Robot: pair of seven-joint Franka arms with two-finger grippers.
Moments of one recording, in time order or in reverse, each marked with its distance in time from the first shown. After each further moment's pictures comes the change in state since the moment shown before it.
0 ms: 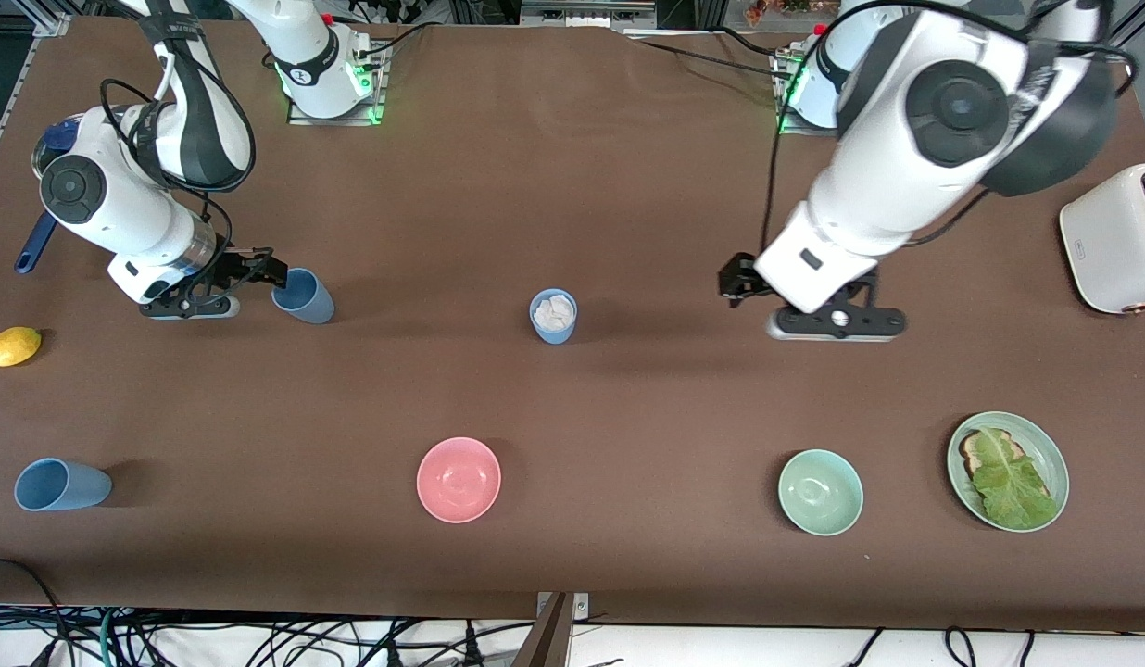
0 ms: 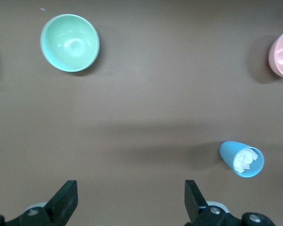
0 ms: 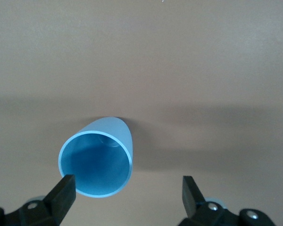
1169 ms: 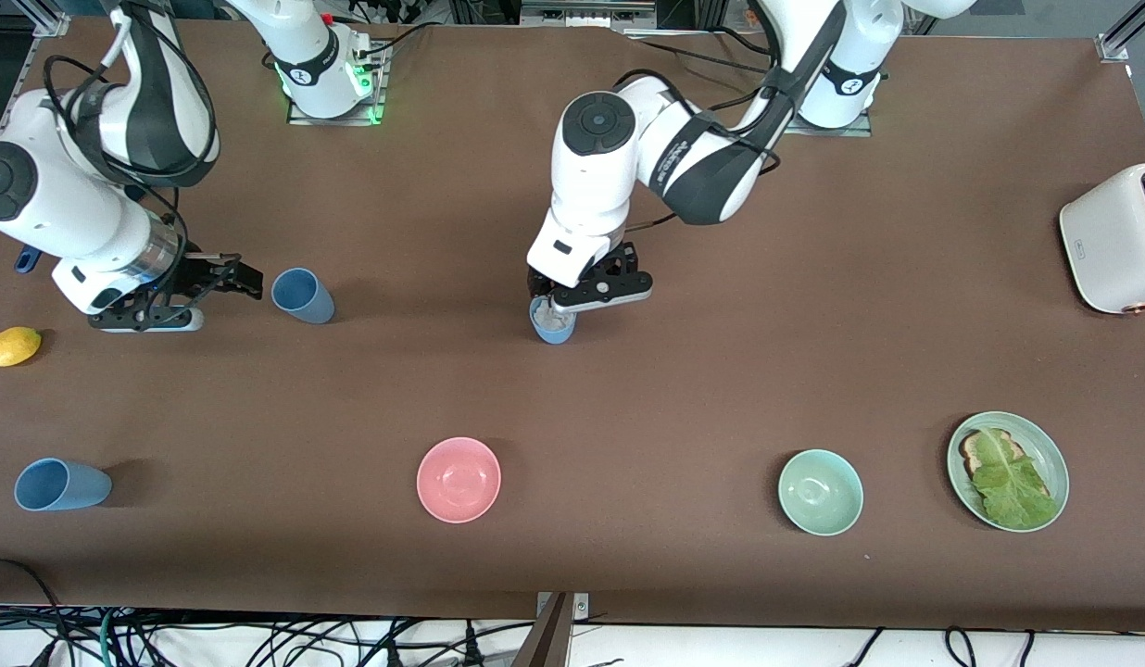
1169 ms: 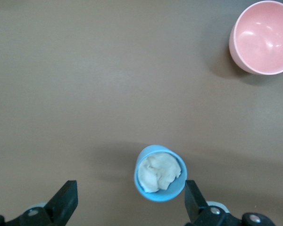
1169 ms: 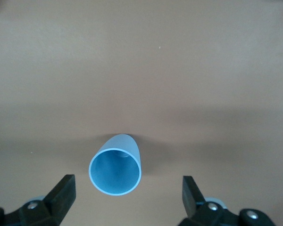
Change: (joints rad) left arm -0.365 0.195 -0.009 -0.119 0.082 0.412 -0.617; right arm 0.000 0.004 0.014 0.193 0.000 -0.158 0.046
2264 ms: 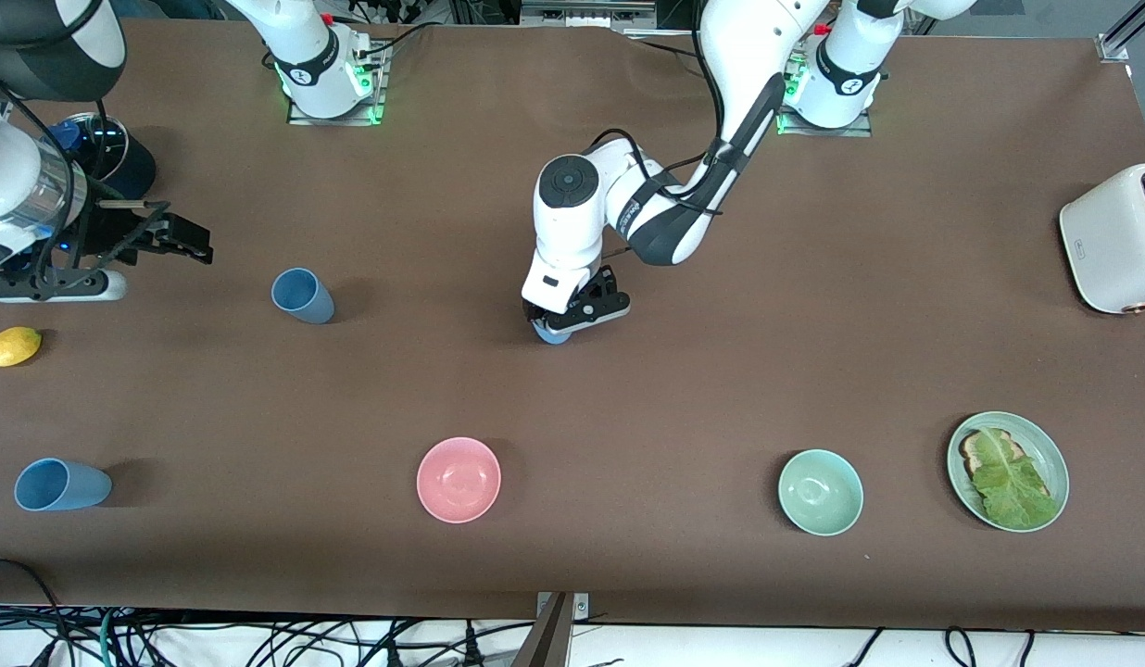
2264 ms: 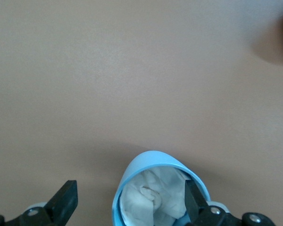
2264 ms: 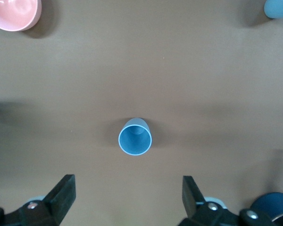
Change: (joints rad) left arm -0.043 0.180 -0.010 -0.039 0.077 0.211 -0.218; right arm 0.001 0.012 0.036 0.435 0.000 -0.460 0.035
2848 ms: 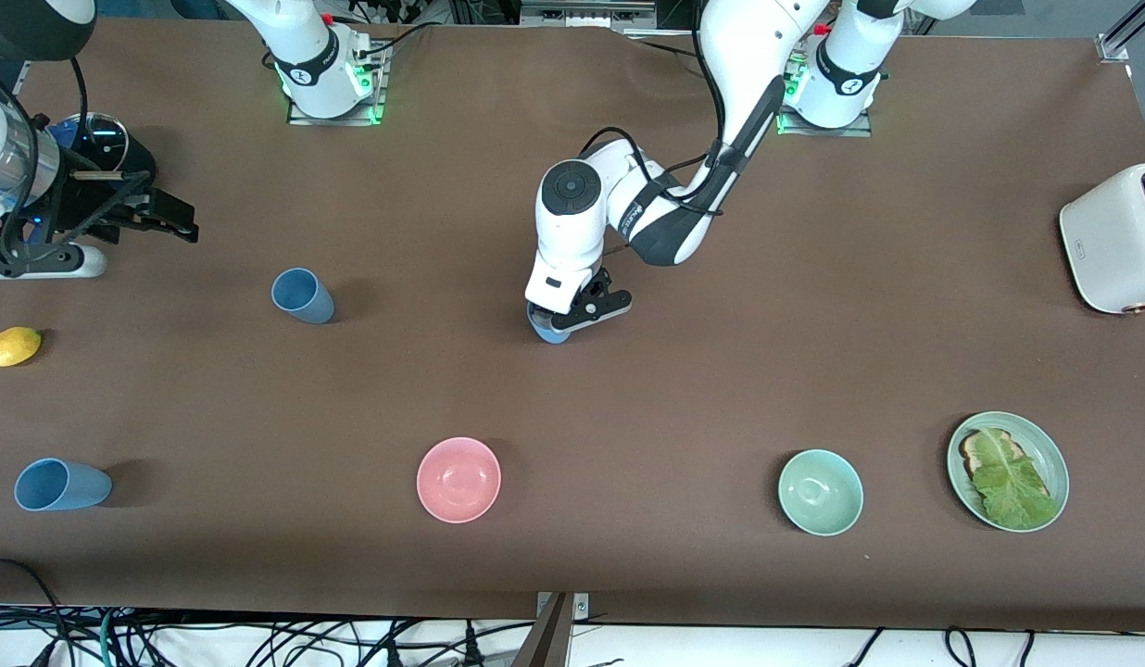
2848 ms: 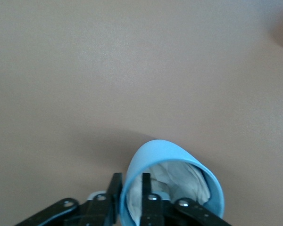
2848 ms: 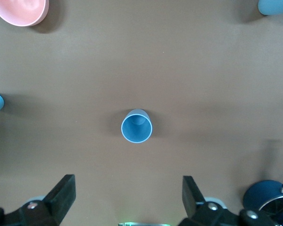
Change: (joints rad) left arm 0.002 0.003 -0.003 -0.013 -0.055 -0.019 0.000; right arm 0.001 -0.006 0.010 0.099 0.000 -0.121 0.008
